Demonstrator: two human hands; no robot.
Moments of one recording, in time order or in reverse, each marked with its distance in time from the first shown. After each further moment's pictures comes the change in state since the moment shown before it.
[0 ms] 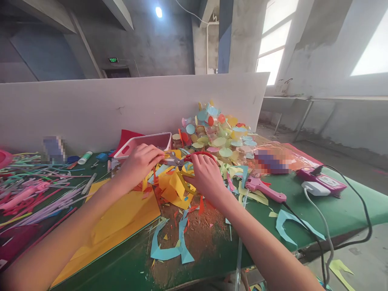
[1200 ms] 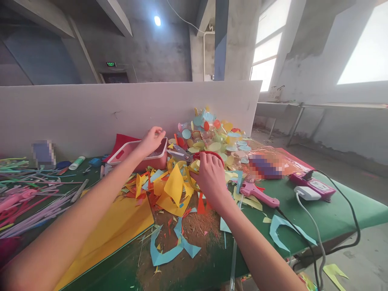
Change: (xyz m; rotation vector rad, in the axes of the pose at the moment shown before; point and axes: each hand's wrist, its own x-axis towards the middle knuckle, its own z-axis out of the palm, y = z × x) left_hand 0.100 -0.041 0.038 -0.438 0.132 -0.612; right_hand 0.006 0.023 0.005 -0.135 0.189 0.174
